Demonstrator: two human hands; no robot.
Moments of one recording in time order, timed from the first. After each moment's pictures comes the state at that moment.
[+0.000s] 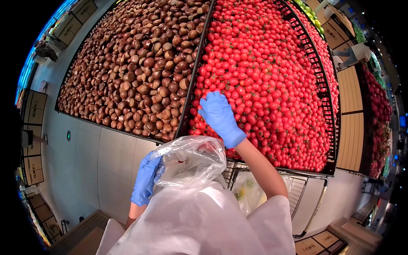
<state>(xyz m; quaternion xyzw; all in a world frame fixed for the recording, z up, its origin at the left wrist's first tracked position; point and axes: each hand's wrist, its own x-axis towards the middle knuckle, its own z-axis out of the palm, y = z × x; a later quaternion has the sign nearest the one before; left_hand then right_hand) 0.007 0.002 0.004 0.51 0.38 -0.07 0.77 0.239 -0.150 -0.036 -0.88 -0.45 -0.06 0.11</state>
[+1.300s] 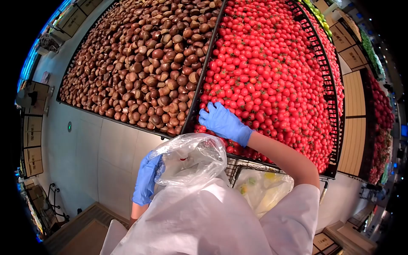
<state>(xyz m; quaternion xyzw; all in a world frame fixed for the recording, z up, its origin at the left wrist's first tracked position) -0.012 0.006 0.003 0.49 0.44 -0.05 0.75 0.225 -0.159 -0.048 -0.71 -0.69 -0.04 -0.13</state>
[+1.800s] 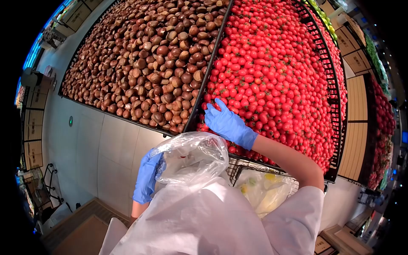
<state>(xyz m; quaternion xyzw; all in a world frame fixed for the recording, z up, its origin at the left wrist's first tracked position) -0.014 0.006 0.002 0.49 0.42 -0.04 0.76 0.222 -0.167 -0.058 -0.69 -0.70 -0.09 -0.19</state>
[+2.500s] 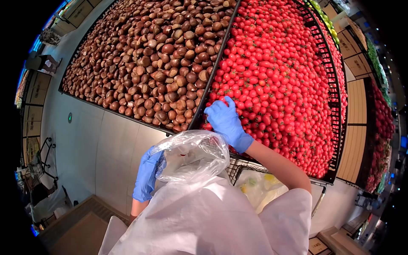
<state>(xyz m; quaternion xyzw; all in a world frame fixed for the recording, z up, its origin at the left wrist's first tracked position) -0.015 0.014 -0.002 0.49 0.43 -0.04 0.76 0.209 -0.150 -0.053 -0.83 -0.56 -0.05 0.05</state>
